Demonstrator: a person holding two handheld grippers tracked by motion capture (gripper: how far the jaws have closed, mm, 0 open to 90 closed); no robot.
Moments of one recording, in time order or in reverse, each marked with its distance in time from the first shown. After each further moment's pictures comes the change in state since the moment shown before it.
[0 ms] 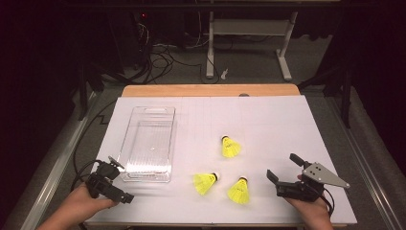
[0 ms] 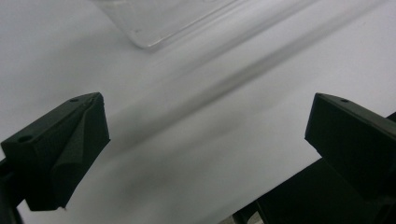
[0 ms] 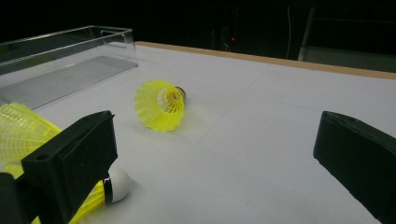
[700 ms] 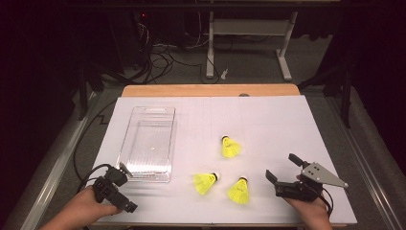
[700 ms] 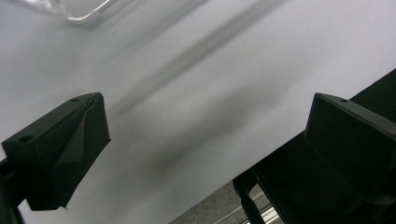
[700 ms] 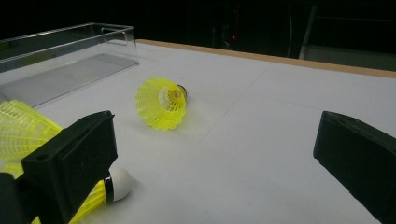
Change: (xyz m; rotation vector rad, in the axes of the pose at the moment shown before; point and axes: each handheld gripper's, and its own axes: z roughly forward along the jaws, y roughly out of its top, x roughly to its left) left arm -0.024 0.005 0.007 0.121 0.000 0.089; right arm 0.002 0.000 0.002 0.006 0.002 -0.004
